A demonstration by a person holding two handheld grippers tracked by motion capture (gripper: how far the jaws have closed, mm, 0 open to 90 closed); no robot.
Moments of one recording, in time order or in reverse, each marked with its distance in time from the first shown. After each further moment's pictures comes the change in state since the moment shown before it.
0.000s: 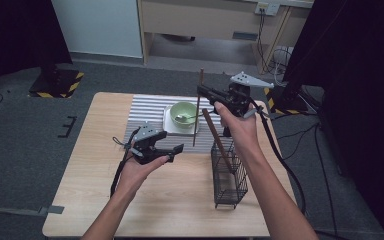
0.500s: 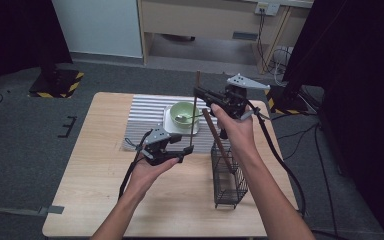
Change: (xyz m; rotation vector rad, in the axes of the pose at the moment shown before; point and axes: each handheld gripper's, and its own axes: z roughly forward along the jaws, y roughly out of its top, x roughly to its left) left arm -0.013 -0.003 0.025 -0.028 -0.084 0.032; right arm 0.007 -0.006 0.005 0.008 0.015 0.014
